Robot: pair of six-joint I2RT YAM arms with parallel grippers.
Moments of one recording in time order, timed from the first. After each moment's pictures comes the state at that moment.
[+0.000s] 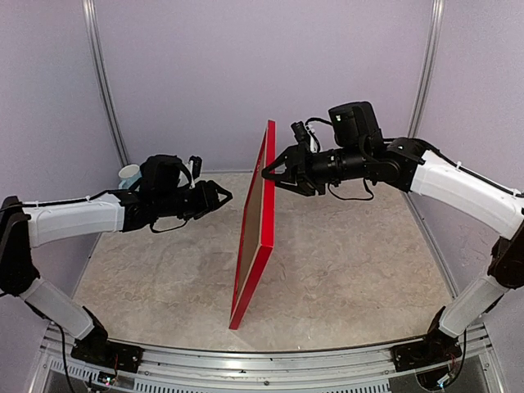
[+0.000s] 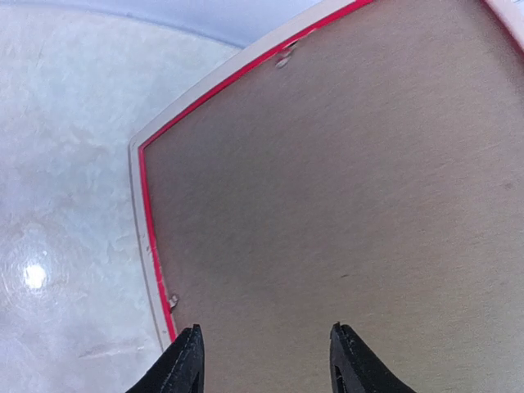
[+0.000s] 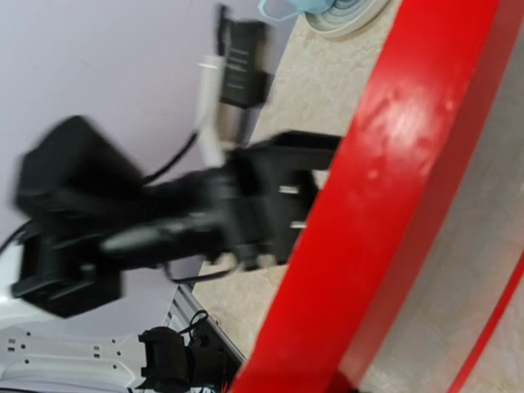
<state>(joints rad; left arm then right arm) -0.62 1.51 0.97 0.05 0.16 -0.71 0.84 1.53 1.53 -0.42 -0.37 0.83</state>
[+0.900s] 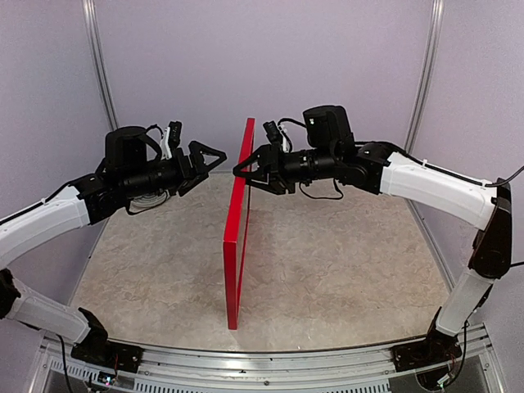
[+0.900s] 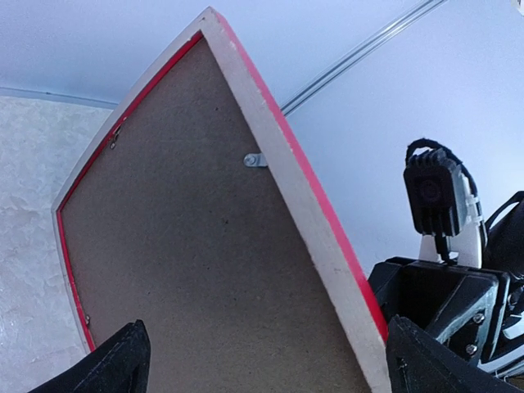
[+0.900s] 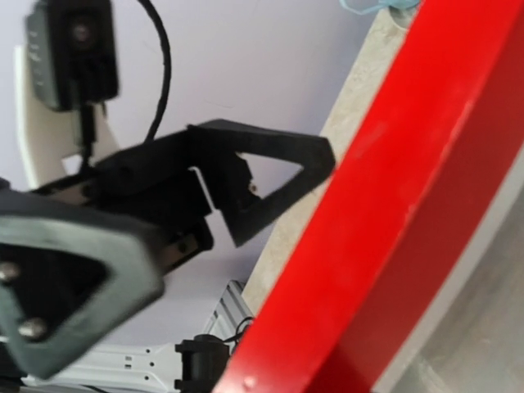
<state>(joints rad) -0.62 1.26 1.08 -0.04 0.26 -0.76 0.88 1.70 1.61 -0.23 -0.46 0.86</state>
